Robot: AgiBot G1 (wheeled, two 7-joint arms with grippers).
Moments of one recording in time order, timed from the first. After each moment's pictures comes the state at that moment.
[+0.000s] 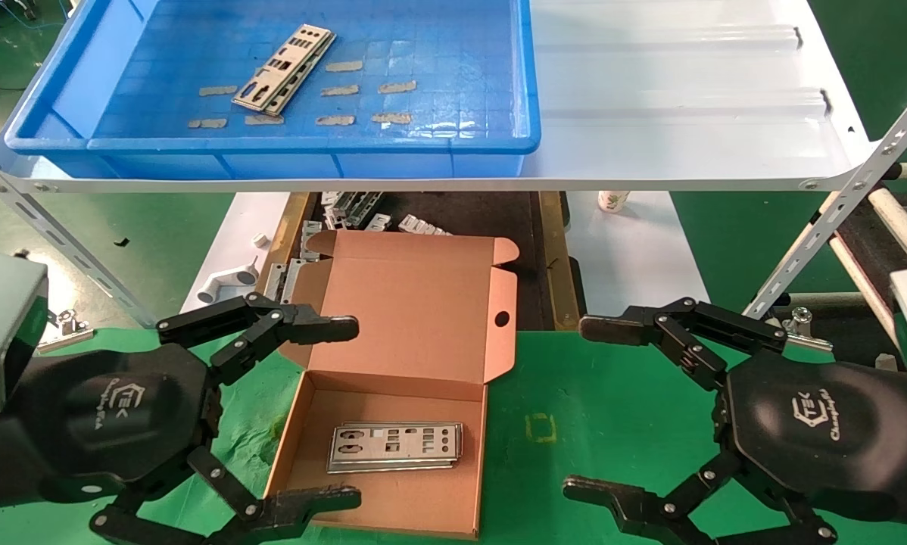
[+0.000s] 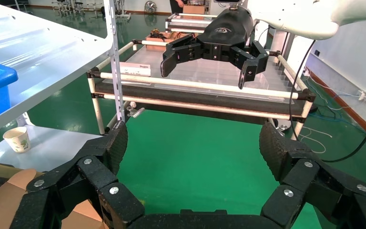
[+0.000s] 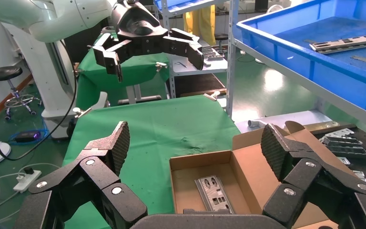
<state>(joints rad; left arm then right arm) -1.07 0.61 0.28 -1.28 0.73 1.50 -0.19 1.11 -0.56 -0.42 1.26 -0.64 -1.44 0.11</state>
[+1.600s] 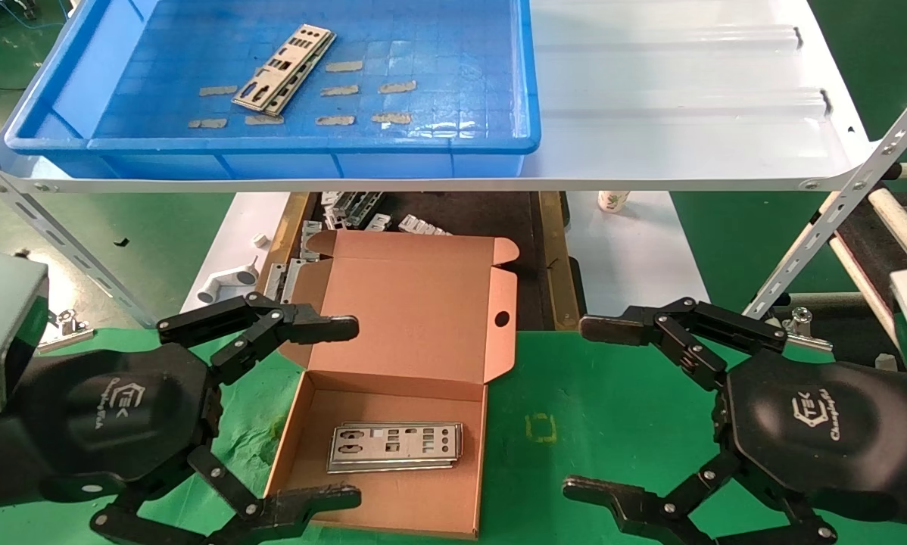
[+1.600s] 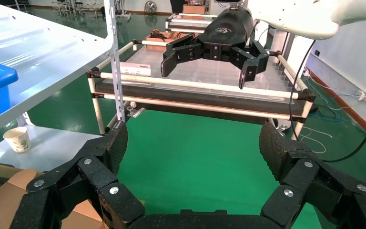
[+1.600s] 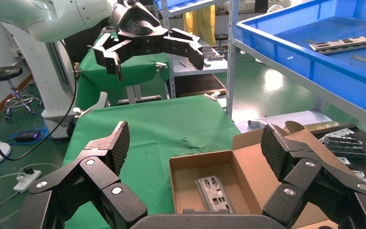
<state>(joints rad) -1.07 0.61 0.28 -1.28 0.73 1.50 -0.19 1.11 -0.56 -0.42 1.26 -0.64 -1.44 0.11</state>
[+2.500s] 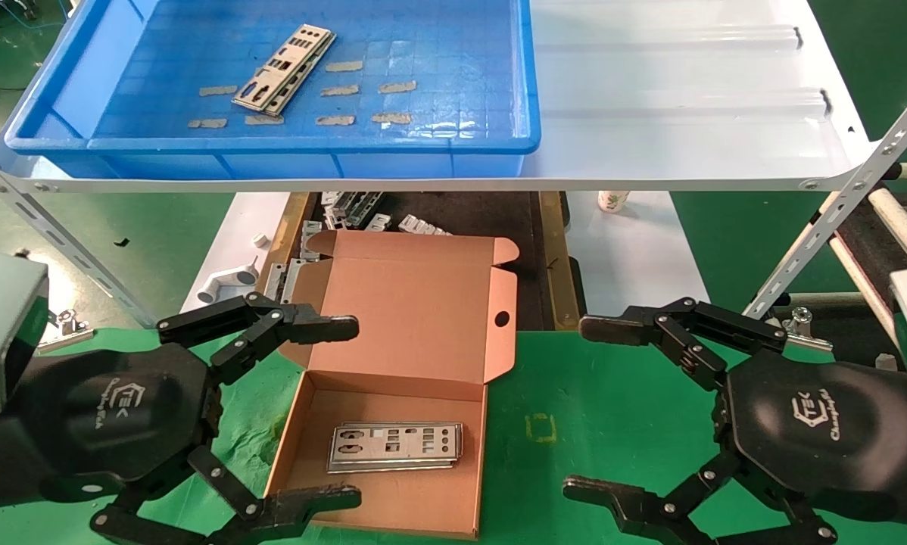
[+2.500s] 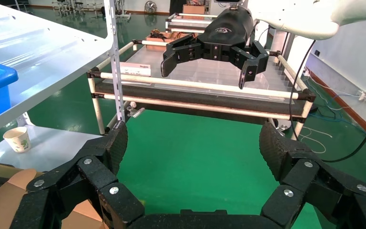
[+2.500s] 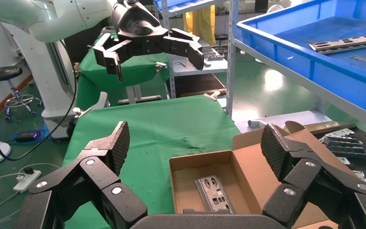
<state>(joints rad) -1.07 0.61 0.28 -1.28 0.73 1.50 -0.19 1.11 -0.56 -0.42 1.26 -0.64 -1.44 0.11</state>
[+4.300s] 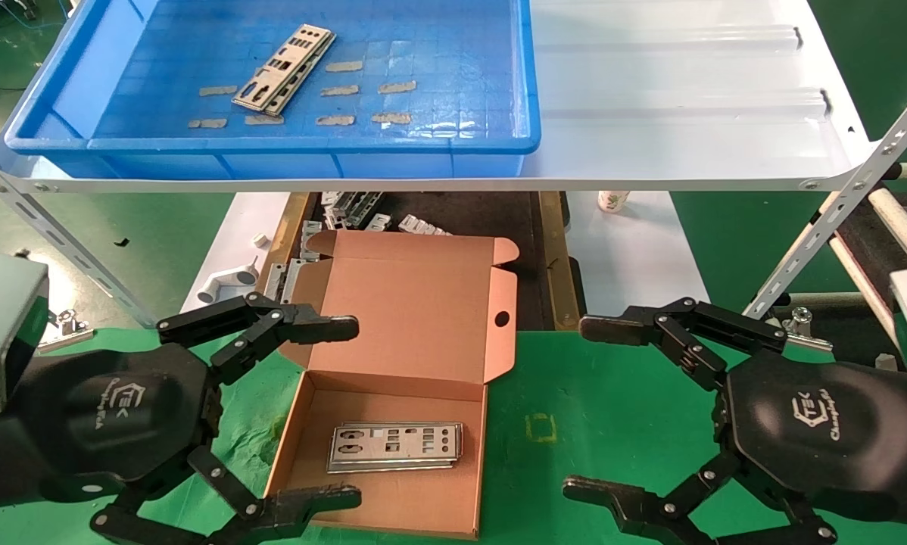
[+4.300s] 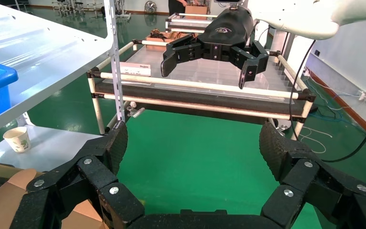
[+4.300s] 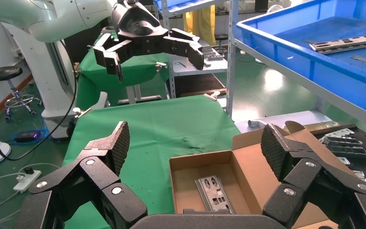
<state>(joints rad) -1.07 0.61 0.28 -1.28 0.73 1.50 -0.19 1.11 -0.56 -0.42 1.26 -0.64 -1.44 0.11</state>
